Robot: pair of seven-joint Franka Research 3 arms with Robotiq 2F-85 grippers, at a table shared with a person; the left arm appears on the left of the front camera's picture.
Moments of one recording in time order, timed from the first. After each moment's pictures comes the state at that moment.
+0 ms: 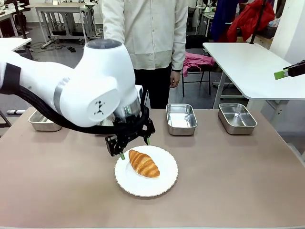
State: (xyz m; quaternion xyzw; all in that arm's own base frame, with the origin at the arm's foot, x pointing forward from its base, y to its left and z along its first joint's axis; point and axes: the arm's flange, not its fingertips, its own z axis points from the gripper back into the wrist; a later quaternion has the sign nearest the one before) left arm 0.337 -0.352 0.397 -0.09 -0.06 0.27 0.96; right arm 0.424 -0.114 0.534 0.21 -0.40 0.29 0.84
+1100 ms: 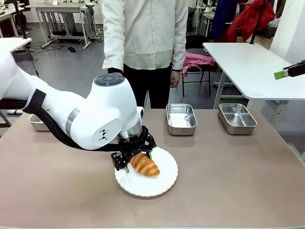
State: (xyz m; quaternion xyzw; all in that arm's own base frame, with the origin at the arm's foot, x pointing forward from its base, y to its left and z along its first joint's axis) left arm 0.355 -0.353 0.326 -0.11 -0.05 0.26 0.96; right arm 0.424 -0.114 0.534 0.21 -0.40 0.29 0.84
